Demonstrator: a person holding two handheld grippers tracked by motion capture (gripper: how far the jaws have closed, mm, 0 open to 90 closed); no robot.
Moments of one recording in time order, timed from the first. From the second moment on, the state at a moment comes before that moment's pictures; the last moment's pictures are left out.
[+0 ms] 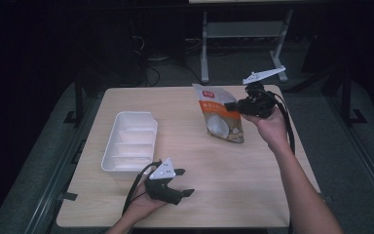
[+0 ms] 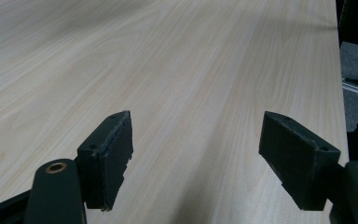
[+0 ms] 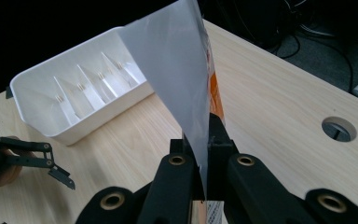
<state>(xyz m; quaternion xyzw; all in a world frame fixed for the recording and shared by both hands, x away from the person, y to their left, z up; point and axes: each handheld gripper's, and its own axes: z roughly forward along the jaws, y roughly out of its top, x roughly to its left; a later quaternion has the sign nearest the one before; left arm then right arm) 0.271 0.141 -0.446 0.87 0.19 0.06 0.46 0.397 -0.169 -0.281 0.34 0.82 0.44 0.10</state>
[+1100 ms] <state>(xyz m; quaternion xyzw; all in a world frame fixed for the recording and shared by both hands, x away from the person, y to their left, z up) 0.273 0.141 -0.450 0.87 0.18 0.05 0.45 0.412 -0.086 -0.256 0.27 0.84 0.46 0.07</state>
